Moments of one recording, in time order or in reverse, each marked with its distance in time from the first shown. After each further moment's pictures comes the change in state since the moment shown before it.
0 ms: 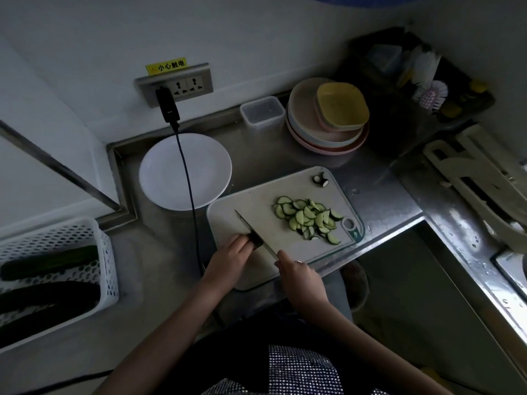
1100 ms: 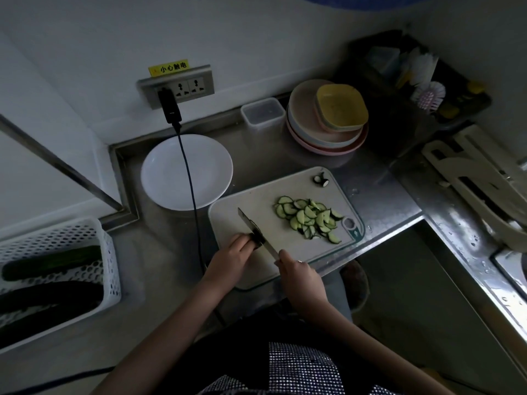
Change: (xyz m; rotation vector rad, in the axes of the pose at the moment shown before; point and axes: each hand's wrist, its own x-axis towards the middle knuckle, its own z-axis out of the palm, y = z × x) left_hand -0.003 -0.004 0.002 -0.081 -0.003 -0.009; right_hand -0.002 -0.005 0.002 0.026 0.008 0.052
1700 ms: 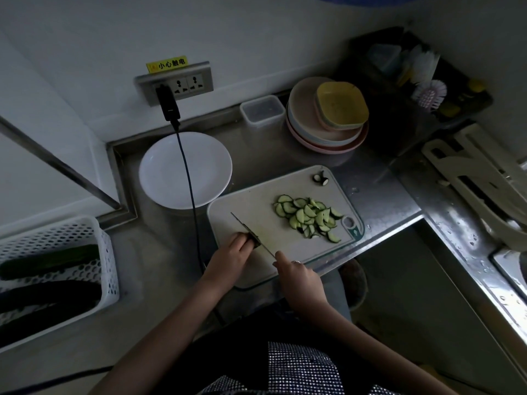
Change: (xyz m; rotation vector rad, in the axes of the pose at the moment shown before) left_hand 0.001 0.003 -0.003 0.120 -0.039 -0.002; right_hand -0.002 -0.001 -0.001 -0.129 -0.022 -0.084
